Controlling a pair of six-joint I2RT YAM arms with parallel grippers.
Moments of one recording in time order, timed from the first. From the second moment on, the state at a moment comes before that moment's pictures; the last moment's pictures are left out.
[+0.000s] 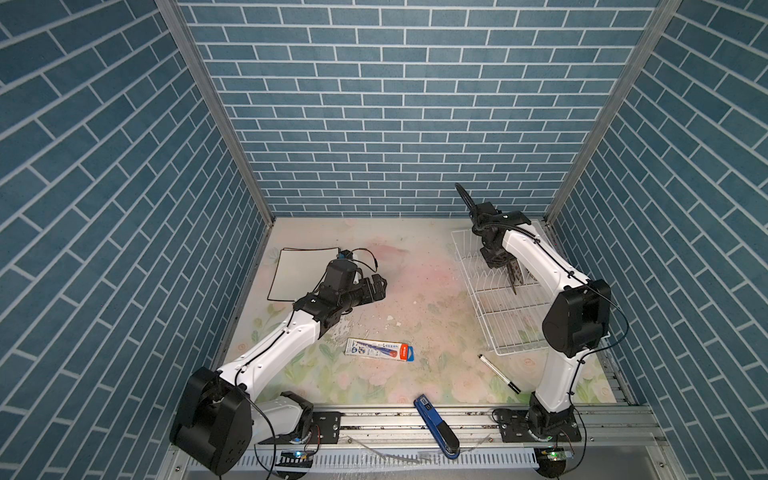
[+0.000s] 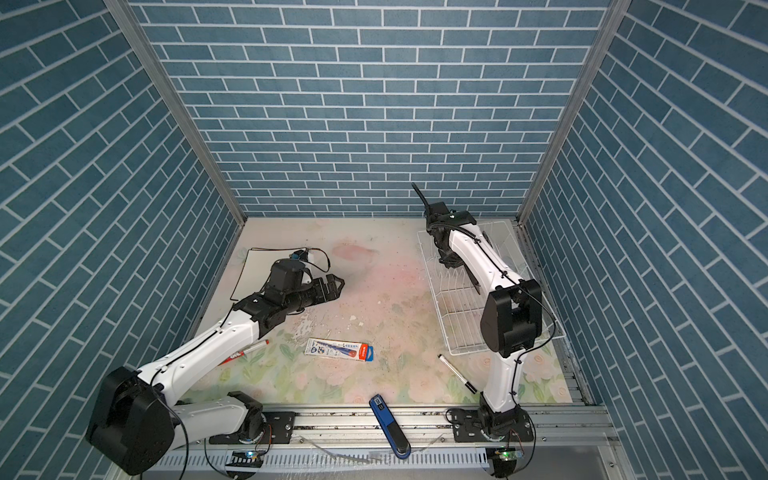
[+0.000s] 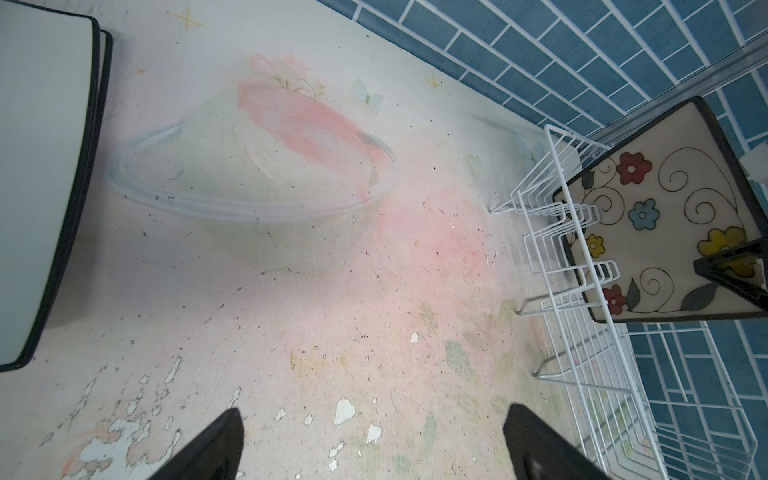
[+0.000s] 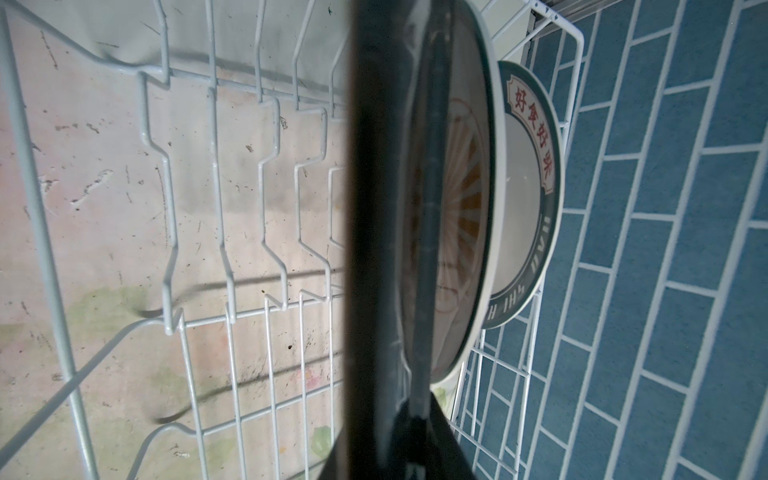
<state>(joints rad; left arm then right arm) -0.46 1.23 0.81 -0.24 0.09 -0.63 0.40 1.90 1.80 -1.25 0.60 -0.01</state>
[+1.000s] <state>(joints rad) -0.44 1.22 0.80 -0.24 0.11 -0.63 0.41 1.90 1.81 -1.25 0.61 0.02</state>
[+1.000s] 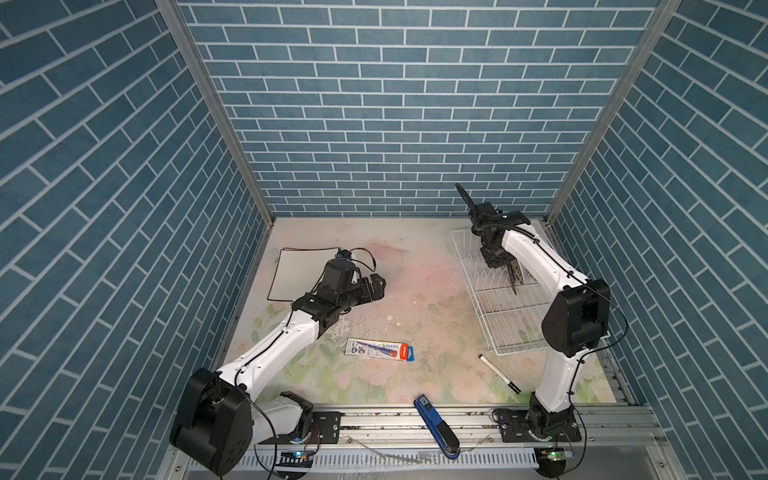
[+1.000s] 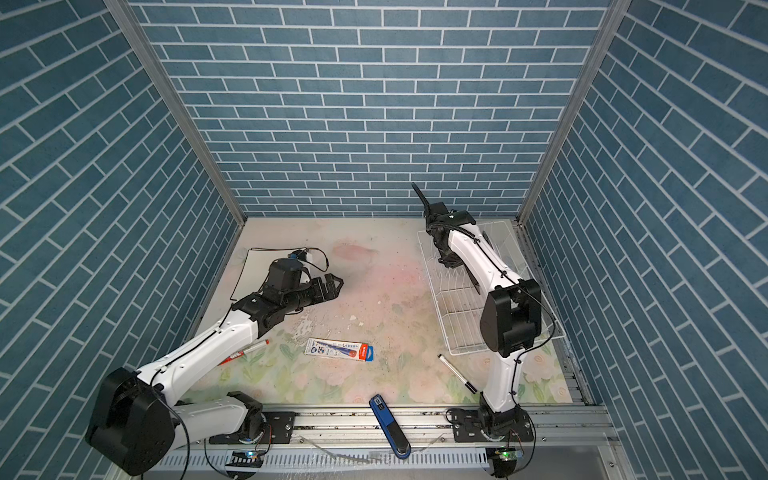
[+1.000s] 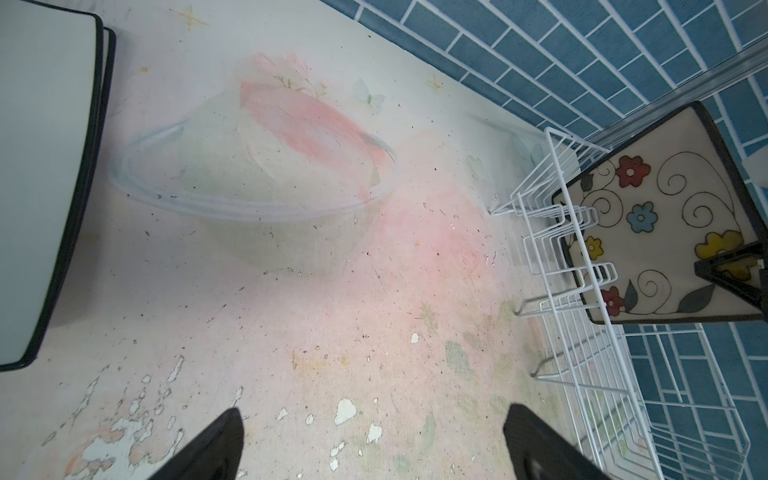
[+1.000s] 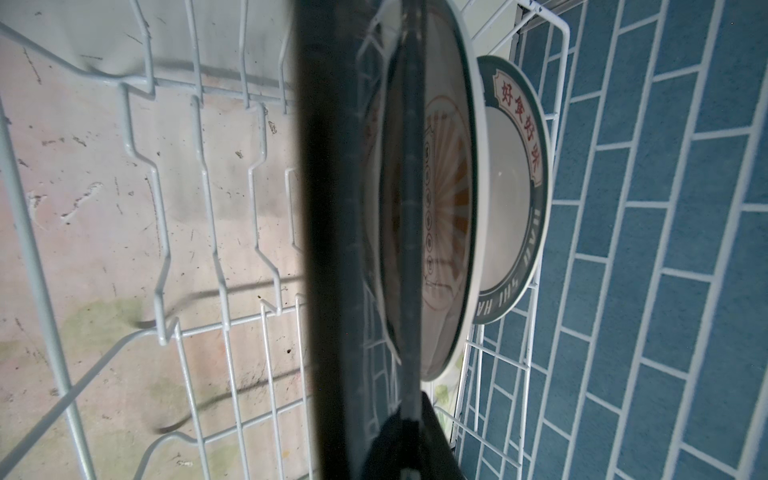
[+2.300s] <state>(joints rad) -0.44 1.22 0.79 -0.24 0.11 -0.63 0.41 1.90 1.81 -1.25 0.62 0.02</state>
